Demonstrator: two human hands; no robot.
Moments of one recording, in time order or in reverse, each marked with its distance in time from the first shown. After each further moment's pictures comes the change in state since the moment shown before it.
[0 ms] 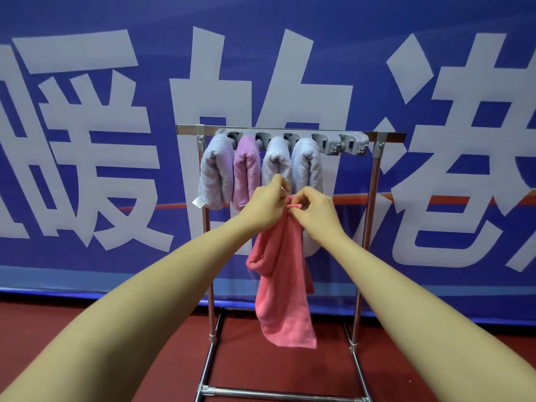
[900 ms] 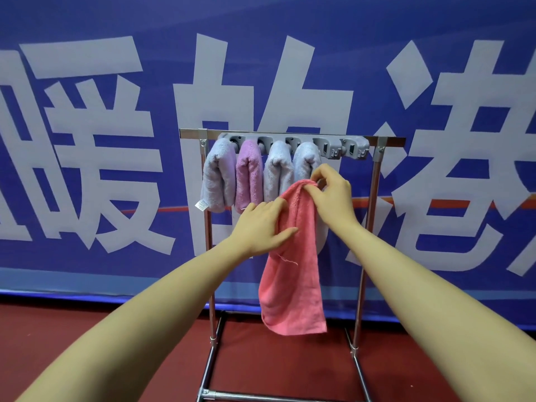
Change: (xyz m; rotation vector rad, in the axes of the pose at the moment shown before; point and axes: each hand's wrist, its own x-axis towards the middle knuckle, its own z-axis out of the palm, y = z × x) left_hand -0.030 -0.027 0.009 0.460 0.016 0.171; right_hand 0.022 -0.011 -0.027 0.006 0.180 -0.119
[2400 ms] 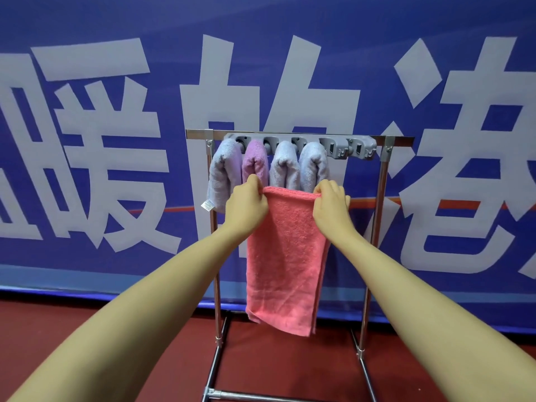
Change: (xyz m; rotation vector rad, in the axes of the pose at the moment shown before) left_hand 0.015 -0.010 -0.033 -0.290 0.240 -0.499; right_hand -0.014 0.004 0.017 -0.372 -0.139 0.049
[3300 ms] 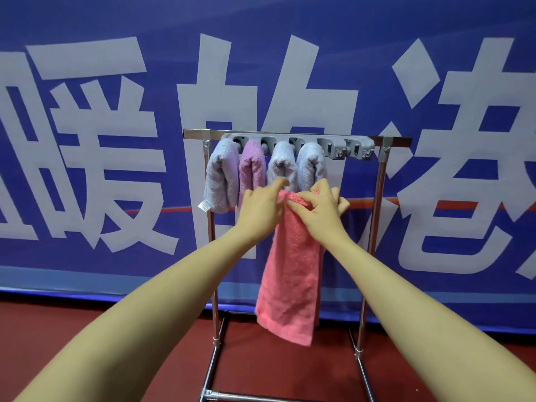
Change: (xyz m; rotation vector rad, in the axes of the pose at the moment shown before) left_hand -0.001 0.014 0.021 0.181 -0.091 0.274; right_hand -0.010 -0.011 0.005 0.169 0.040 -0.043
